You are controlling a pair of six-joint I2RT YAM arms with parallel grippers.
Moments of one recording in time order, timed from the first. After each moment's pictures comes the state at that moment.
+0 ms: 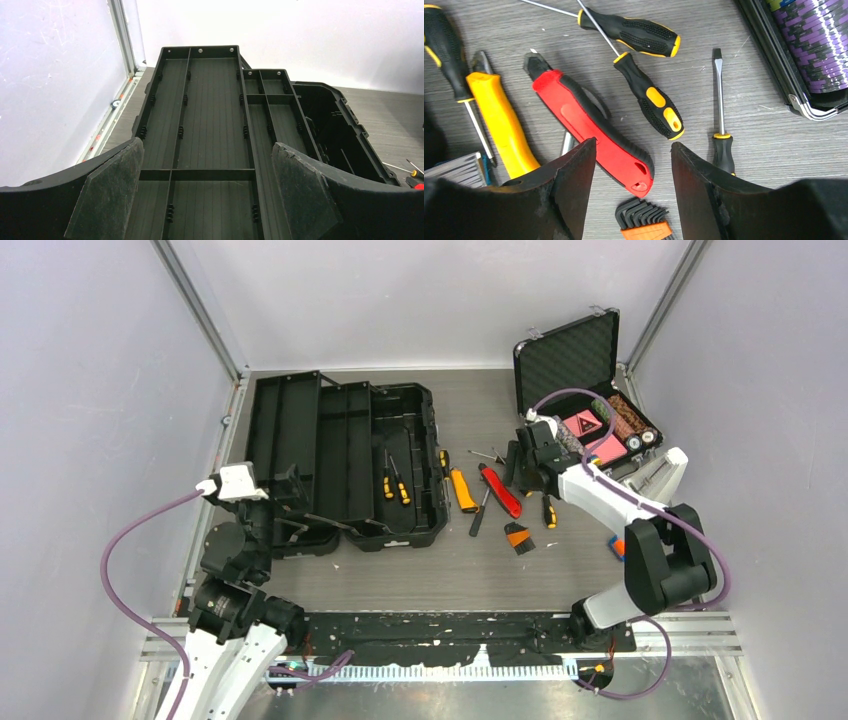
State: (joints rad) left arm -0.36 0.32 0.61 -0.19 -0.46 -0.03; right arm 0.36 1.47 0.92 -0.36 0.22 0.42
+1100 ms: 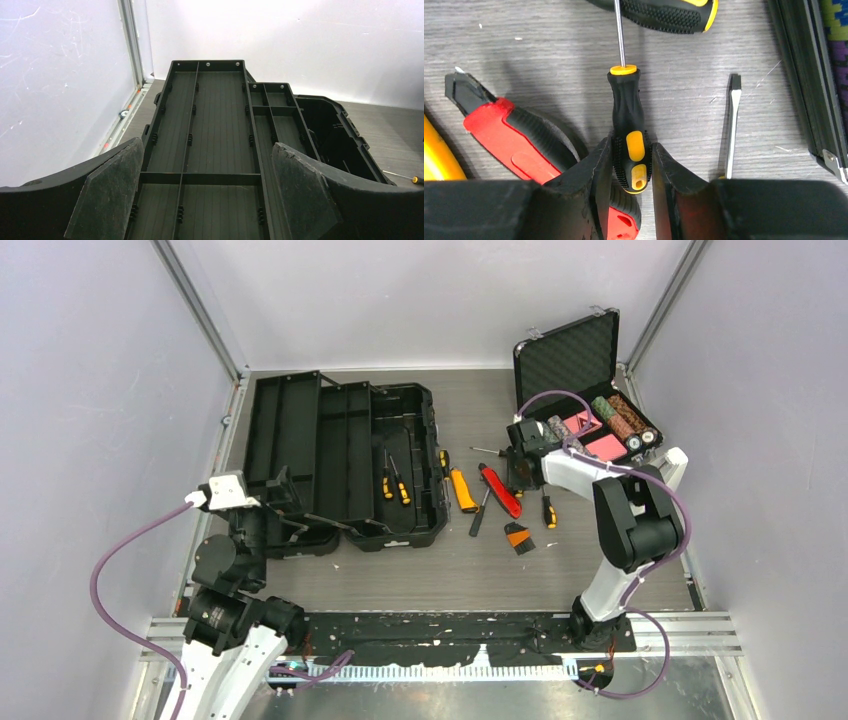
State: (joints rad) left arm -0.36 0.26 0.61 -0.19 -0.48 0.00; right arm 0.33 1.74 1.02 -0.34 0.20 0.32
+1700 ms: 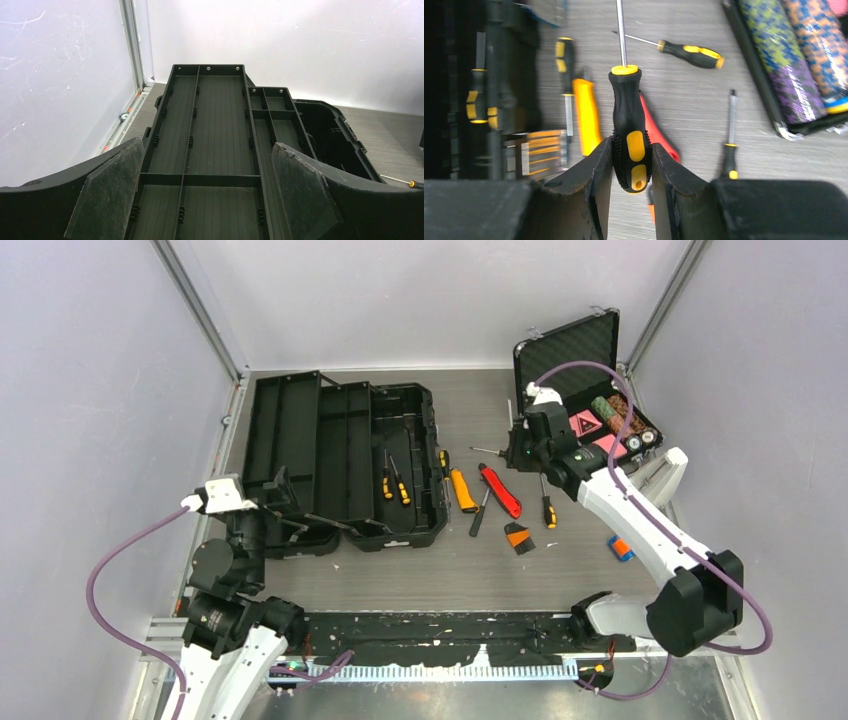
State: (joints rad) left arm -0.36 0.24 0.61 -0.19 -0.48 0.00; right arm 0.40 1.29 1.06 -0.49 0.17 0.34
